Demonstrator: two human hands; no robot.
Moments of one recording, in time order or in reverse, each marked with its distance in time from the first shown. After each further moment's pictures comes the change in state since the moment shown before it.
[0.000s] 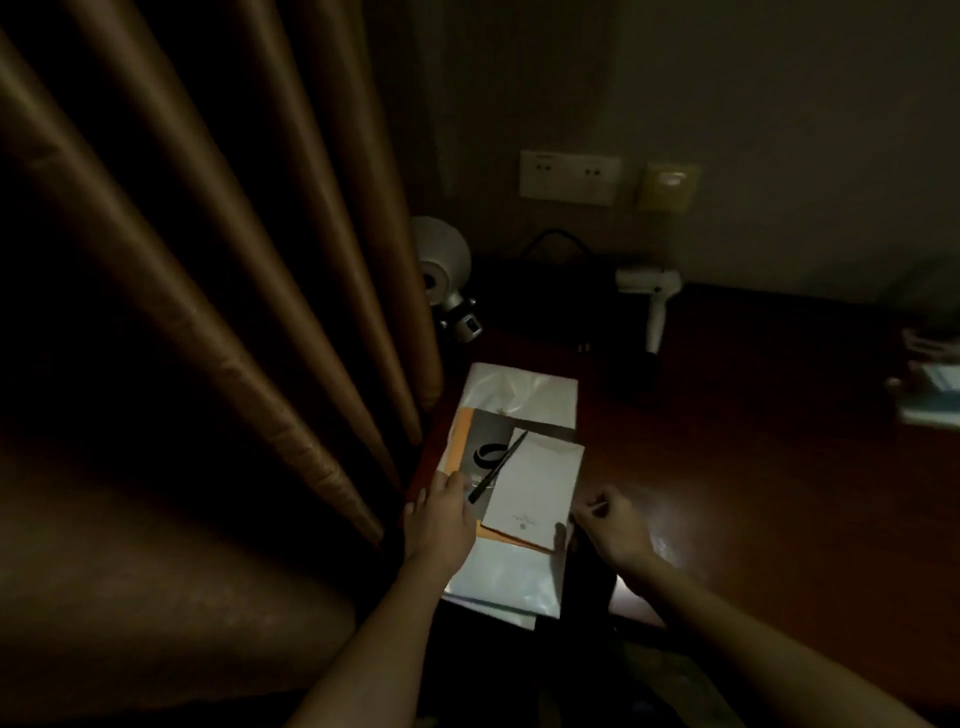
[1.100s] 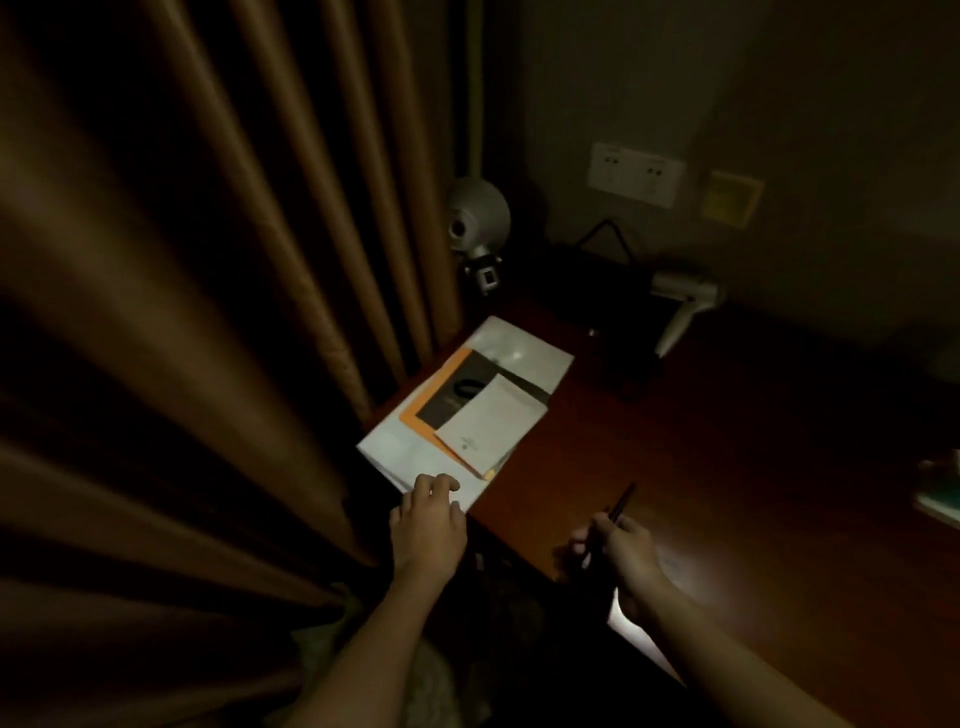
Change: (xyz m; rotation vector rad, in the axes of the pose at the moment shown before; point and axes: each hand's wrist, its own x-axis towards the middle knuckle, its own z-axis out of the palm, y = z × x) left_hand -0.137 0.151 0.070 -0.072 0.244 -0.428; right_hand -0.011 0.108 -0.136 0.572 -0.396 0.166
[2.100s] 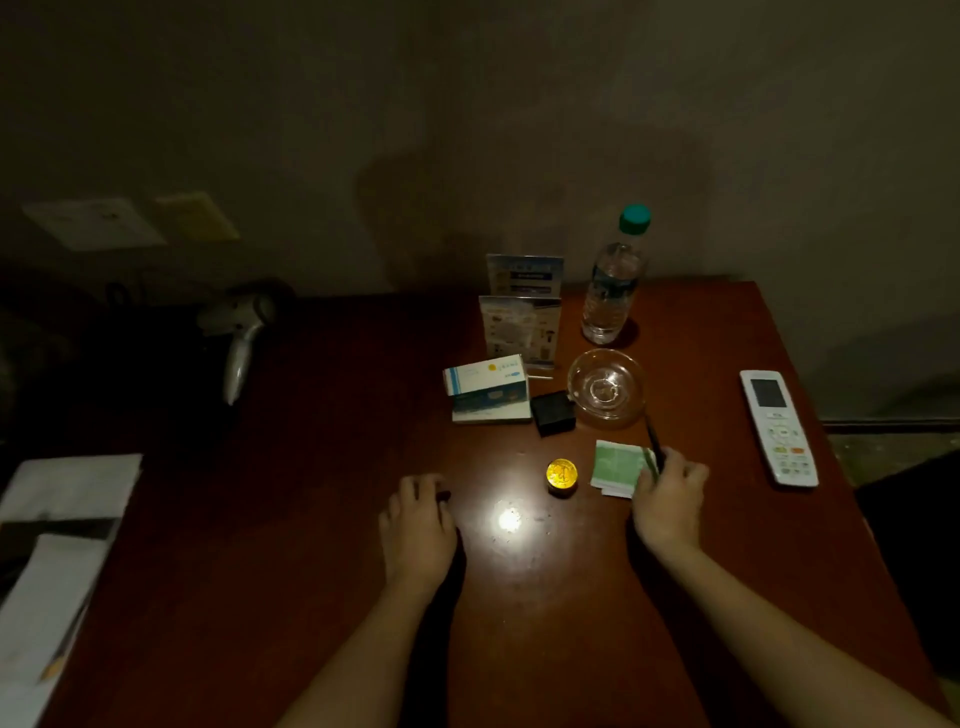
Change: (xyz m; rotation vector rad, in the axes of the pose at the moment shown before) left_hand -0.102 0.408 0.193 0.108 -0.233 0.527; right_hand -0.050 -0.055 -0.488 -0.519 1.006 -0.175
